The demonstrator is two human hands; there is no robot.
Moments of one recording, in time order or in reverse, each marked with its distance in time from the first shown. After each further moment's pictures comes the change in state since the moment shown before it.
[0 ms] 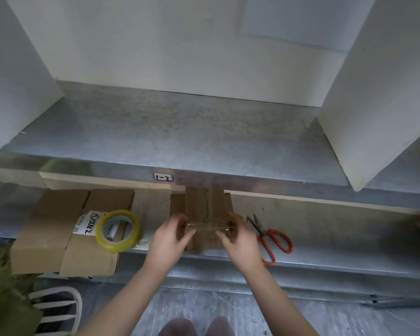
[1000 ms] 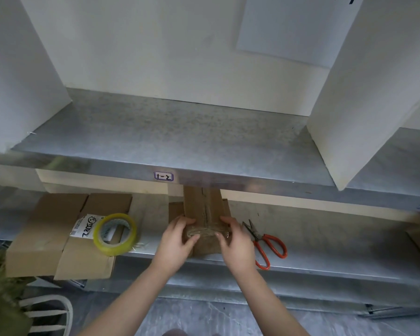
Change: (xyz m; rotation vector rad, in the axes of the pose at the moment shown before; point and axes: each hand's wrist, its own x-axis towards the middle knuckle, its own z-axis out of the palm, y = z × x) left_hand -0.001 0.009 0.016 -0.160 -0.050 0.027; right_hand -0.007 0.000 0.002 -0.059 0.113 -0.092
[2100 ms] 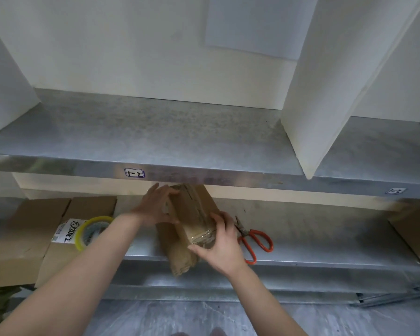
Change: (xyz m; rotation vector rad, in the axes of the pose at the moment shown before) left_hand 0.096 0.003 -0.039 0.406 -0.422 0.055; right_hand -0.006 0.005 -0.016 -0.042 -0.202 0.050
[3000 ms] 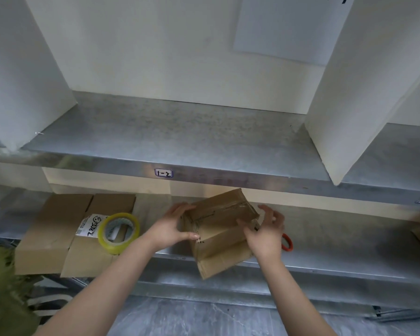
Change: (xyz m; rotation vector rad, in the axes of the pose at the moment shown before) left_hand -0.048 -0.005 0.030 -0.255 0.038 0.010; right_hand 0.021 0.018 -0.030 0.008 0.381 0.195
